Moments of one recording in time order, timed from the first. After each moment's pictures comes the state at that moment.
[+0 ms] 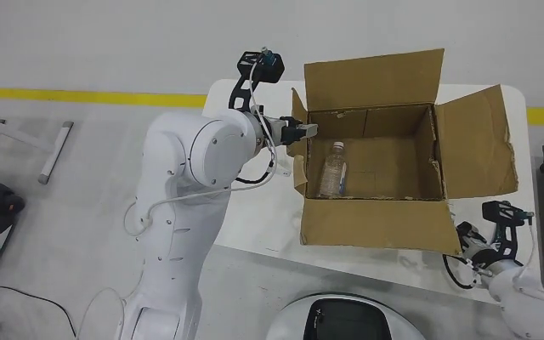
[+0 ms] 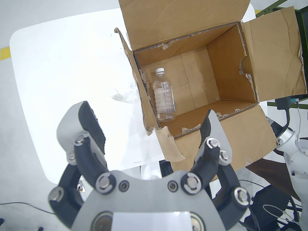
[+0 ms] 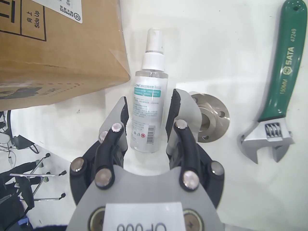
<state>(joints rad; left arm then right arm) 0.44 -1.48 -1.13 -1.75 1.02 0.20 -1.54 -1.82 -1.28 1.81 -2.12 -0.77 0.22 0.65</state>
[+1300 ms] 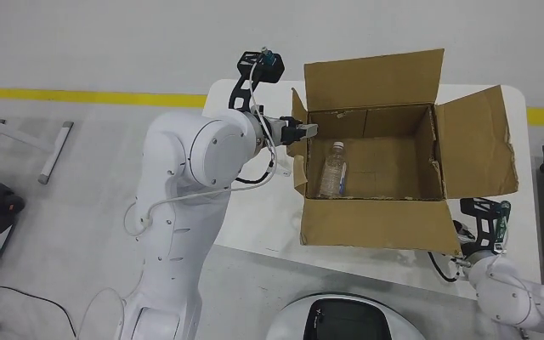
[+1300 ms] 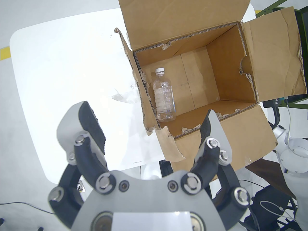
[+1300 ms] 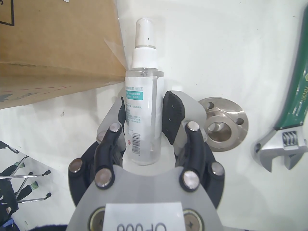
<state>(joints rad) 0.44 -1.48 -1.13 -1.75 1.02 0.20 -1.54 -1.73 -1.27 1.71 -2.08 -0.92 0.33 0.73</state>
